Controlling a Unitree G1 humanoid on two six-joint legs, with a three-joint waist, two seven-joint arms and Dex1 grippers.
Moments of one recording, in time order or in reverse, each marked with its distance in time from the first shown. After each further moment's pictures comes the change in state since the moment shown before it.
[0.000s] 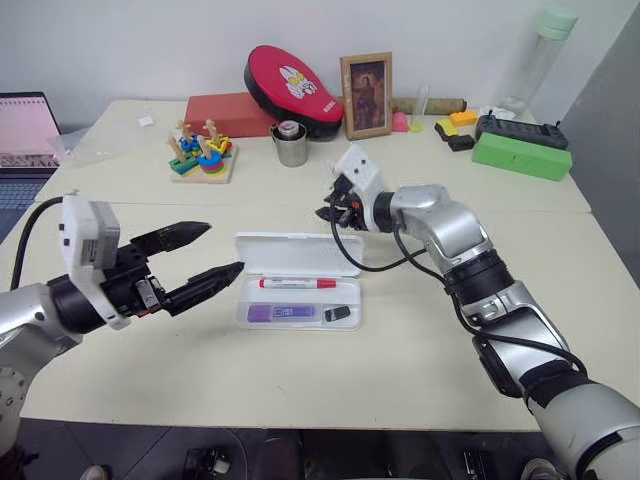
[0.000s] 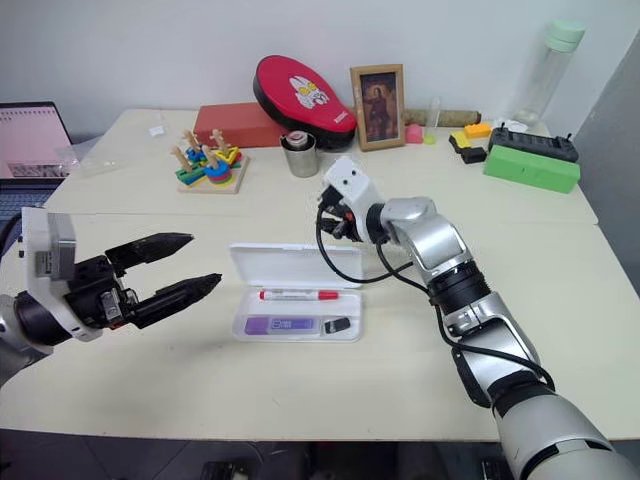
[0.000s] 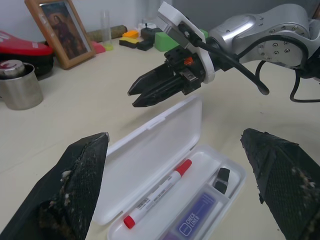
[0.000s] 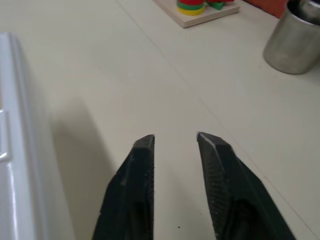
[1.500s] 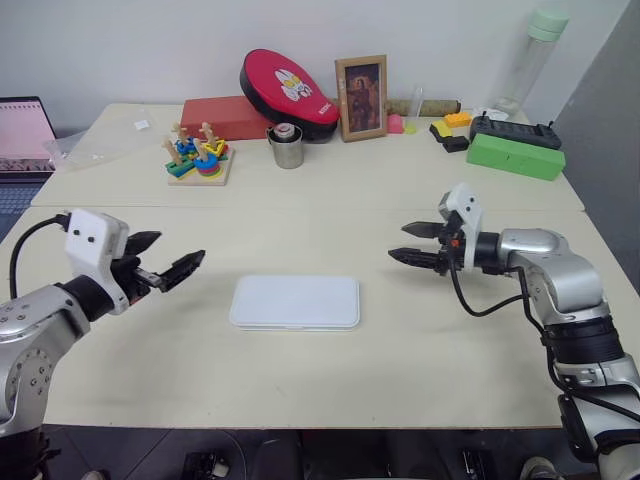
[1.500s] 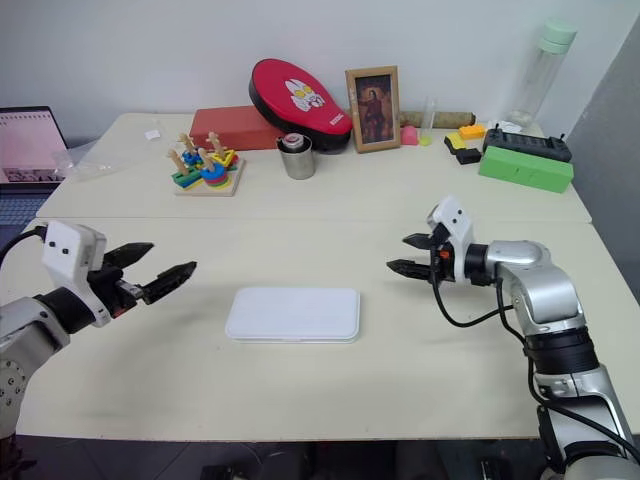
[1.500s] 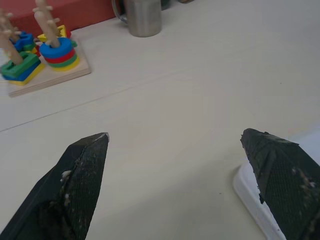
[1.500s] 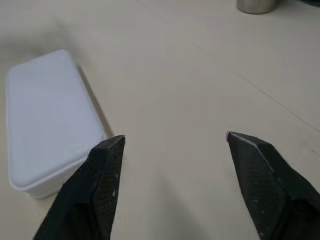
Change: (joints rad) left arm -0.092 -0.022 -0.150 0.363 0.377 -0.142 0.190; right arm 0.435 -0.358 -0.287 -0.380 0.176 0.044 0.228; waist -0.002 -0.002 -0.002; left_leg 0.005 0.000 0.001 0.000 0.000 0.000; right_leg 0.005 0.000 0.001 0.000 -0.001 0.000
